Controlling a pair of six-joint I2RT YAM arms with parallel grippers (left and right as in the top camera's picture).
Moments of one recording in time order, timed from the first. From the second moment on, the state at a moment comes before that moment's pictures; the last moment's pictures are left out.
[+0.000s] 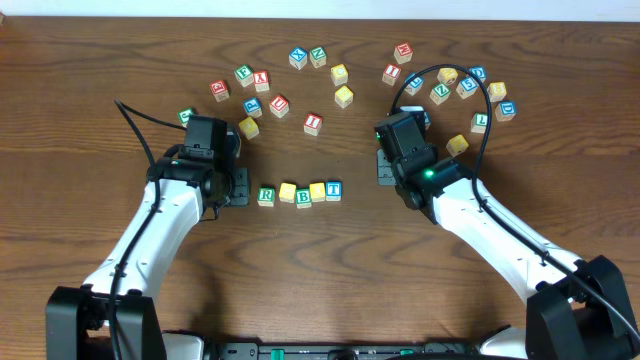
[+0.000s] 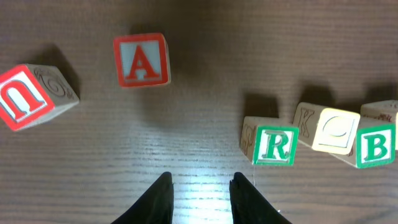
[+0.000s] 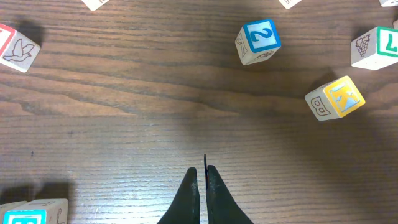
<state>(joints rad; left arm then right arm) -0.13 1.50 0.94 -0.69 0.07 -0.15 0.50 1.59 1.03 -0.43 0.33 0.38</state>
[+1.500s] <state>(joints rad) -0.24 1.69 0.96 -0.42 0.28 -0.08 0.50 1.59 1.03 -0.44 0.31 0.38</state>
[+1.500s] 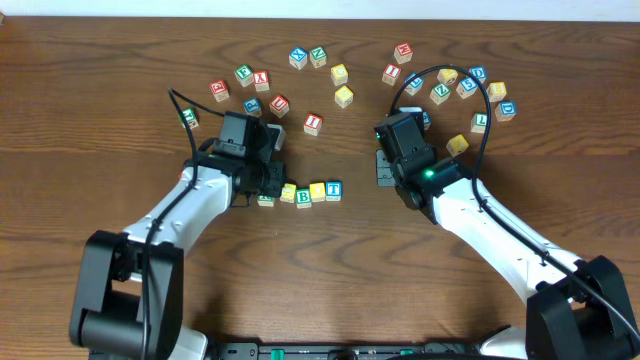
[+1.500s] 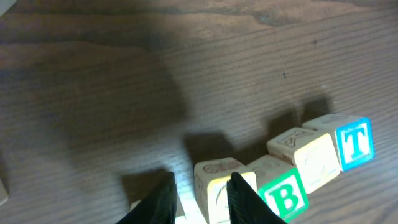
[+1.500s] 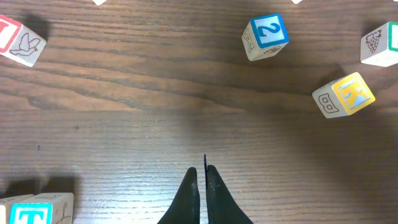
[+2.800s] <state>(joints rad) -0.32 1.77 1.05 -0.46 0.24 -0.07 0.50 1.59 1.03 -0.46 0.31 0.38</state>
